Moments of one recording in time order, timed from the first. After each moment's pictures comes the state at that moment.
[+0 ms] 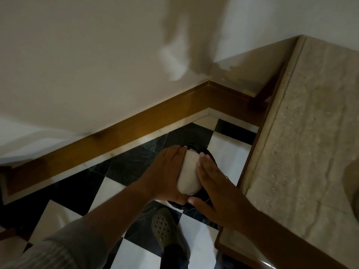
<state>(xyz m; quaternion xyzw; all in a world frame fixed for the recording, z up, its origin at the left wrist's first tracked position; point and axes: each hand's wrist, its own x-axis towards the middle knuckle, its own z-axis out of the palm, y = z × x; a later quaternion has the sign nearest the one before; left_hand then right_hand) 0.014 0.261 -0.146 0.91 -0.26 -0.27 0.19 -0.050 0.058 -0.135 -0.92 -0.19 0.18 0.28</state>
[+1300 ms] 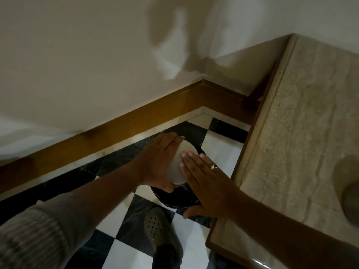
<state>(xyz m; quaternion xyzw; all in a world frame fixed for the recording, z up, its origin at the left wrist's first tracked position) 0.043 0.260 -0.153 0.91 -0.34 -0.21 0.13 -0.030 0.054 -0.143 -0.92 -0.36 0.15 0.08</state>
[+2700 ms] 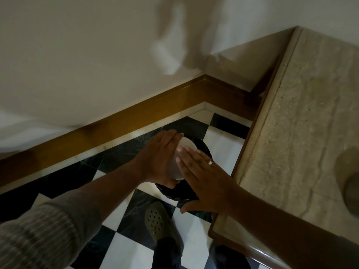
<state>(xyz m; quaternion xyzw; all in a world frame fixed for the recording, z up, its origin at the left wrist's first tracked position) 0.027 0.265 -0.161 0.91 -0.33 -0.22 0.09 -0.041 0.061 -0.153 -0.91 -0.36 0.19 0.09</state>
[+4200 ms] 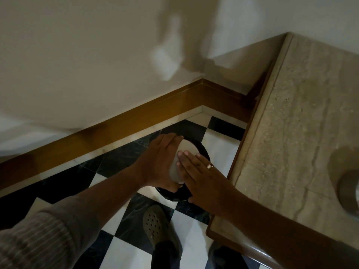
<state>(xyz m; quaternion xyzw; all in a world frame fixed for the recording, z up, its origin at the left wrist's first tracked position) 0.017 0.260 -0.157 0.91 -0.35 -0.17 0.13 -0.051 0.066 -0.148 -0.92 -0.35 0.16 0.05</state>
